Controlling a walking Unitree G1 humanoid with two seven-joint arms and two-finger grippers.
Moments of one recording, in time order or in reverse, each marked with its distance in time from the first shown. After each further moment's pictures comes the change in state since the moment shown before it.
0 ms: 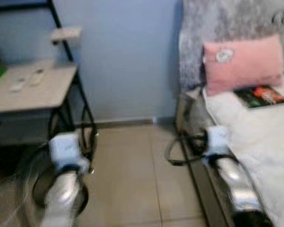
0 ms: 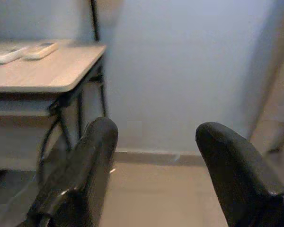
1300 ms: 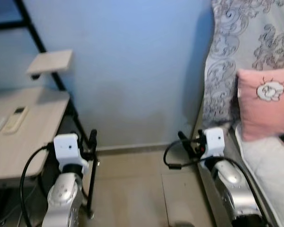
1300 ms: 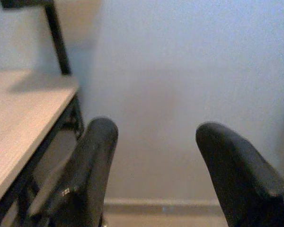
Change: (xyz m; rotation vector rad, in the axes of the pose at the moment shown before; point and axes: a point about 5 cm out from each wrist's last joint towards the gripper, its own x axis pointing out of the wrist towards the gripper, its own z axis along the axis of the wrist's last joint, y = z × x) left arm 0.006 -0.013 0.006 -0.002 -0.038 -0.080; right arm -0.010 -0.003 -0.007 -0.011 0.019 -0.006
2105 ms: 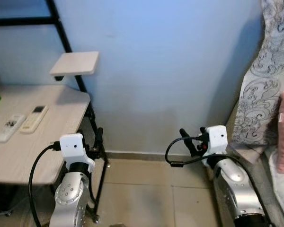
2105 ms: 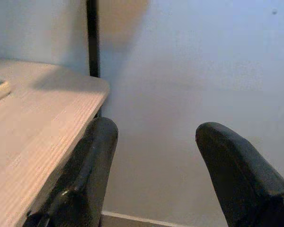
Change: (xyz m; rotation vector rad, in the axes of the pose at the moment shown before) left arm 0.003 -0.013 -0.005 -0.066 -0.027 -0.022; right arm -0.001 -0.004 0.008 -0.009 -0.009 0.010
